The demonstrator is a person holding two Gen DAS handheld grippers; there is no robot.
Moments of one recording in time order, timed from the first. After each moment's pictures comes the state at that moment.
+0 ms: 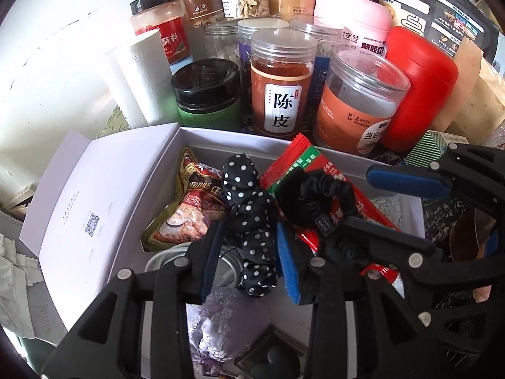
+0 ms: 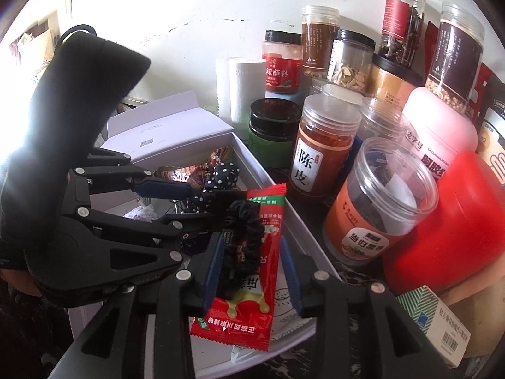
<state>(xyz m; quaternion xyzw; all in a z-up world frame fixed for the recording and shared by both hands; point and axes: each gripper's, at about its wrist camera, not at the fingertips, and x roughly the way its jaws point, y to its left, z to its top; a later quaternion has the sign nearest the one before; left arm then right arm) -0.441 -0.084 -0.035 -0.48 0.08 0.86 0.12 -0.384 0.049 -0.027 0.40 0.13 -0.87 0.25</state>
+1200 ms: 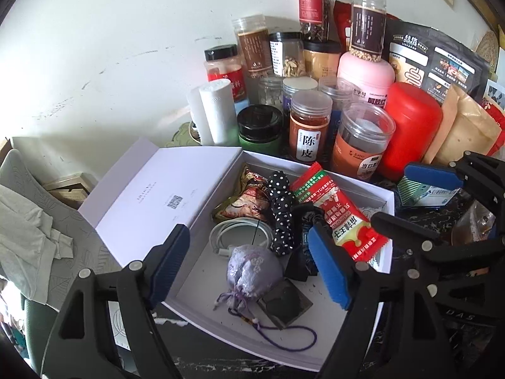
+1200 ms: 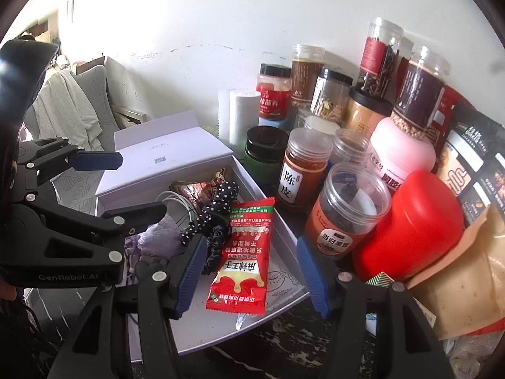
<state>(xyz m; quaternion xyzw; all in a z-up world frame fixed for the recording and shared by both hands) -0.364 -0.110 0.044 -0.41 0.06 0.91 0.03 -0.329 0.060 0.032 0.37 0.14 -0.89 0.23</state>
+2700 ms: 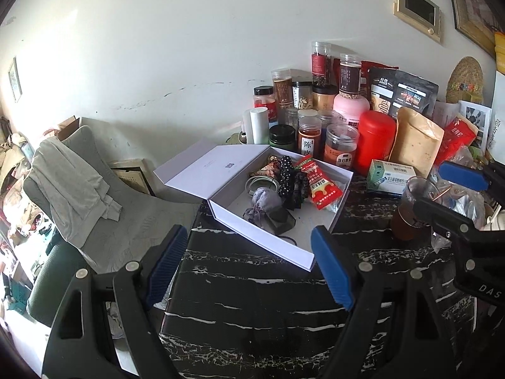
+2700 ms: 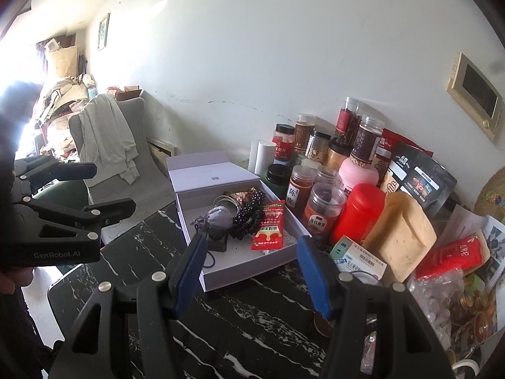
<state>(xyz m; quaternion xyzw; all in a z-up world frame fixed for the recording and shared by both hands) -0.099 -0.087 0.136 -0.34 0.03 0.94 -0.07 -0.121 0.113 0.117 0.27 0.14 -0.92 0.25</state>
